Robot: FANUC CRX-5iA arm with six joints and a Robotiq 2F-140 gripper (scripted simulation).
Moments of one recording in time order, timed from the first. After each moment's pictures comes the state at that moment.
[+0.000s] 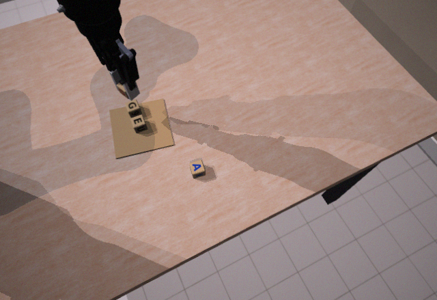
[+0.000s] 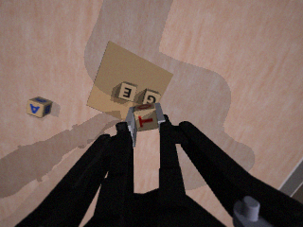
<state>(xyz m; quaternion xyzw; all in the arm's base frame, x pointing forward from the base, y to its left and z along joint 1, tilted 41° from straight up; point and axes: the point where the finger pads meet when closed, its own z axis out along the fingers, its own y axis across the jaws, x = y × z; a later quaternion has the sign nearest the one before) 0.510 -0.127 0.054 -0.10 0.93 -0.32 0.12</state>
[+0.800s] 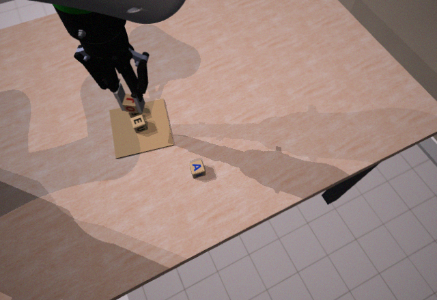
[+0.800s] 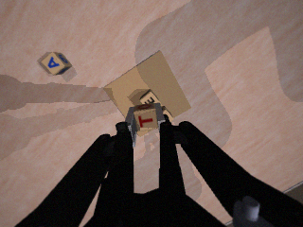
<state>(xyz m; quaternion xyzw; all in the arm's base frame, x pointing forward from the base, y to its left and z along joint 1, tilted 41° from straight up) 0.493 -0.162 0.077 -0.35 0.87 -0.35 0.03</state>
